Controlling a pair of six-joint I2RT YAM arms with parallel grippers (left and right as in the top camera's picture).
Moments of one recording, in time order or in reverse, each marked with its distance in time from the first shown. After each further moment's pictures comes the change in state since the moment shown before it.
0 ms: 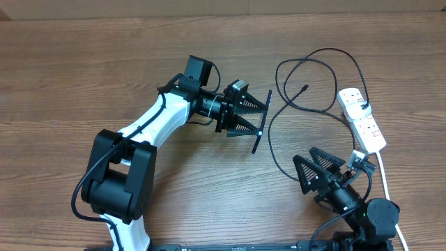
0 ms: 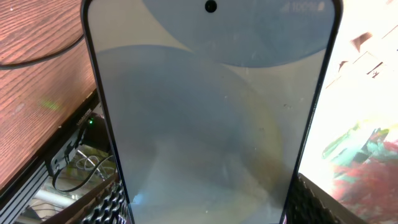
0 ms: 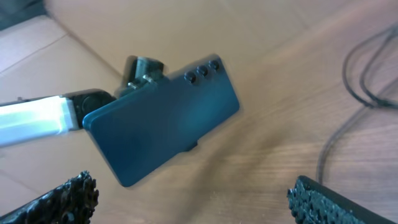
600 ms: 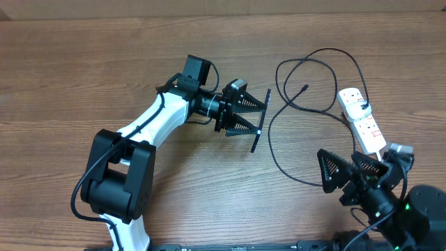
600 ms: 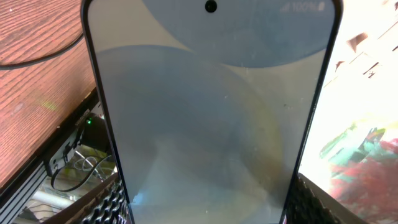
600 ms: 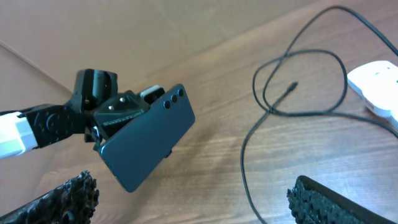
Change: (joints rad) left arm 0.008 0.000 0.000 0.003 0.008 -0.003; right arm 0.000 0.388 0.761 -0.734 0.264 -0.317
